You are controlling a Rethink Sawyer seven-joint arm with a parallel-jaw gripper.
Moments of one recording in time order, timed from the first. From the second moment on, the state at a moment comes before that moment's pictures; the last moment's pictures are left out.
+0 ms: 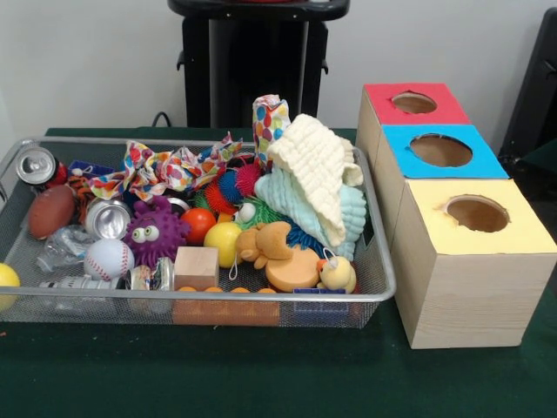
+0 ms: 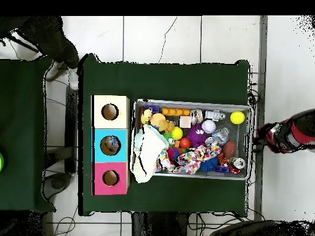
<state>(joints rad) -0.76 -0.36 -0.08 0.97 0.00 1.31 1.83</state>
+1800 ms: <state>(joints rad) -0.76 -0.27 -0.03 1.19 0.19 1.07 1.83</state>
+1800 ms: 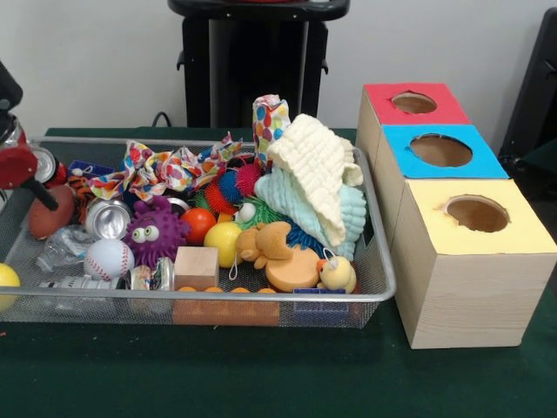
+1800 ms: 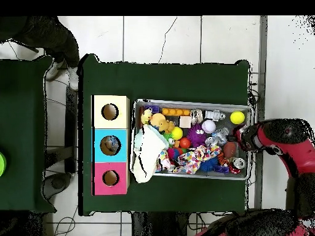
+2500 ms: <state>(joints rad) -0.79 -0.15 0.01 1.09 0.19 1.05 1.83</state>
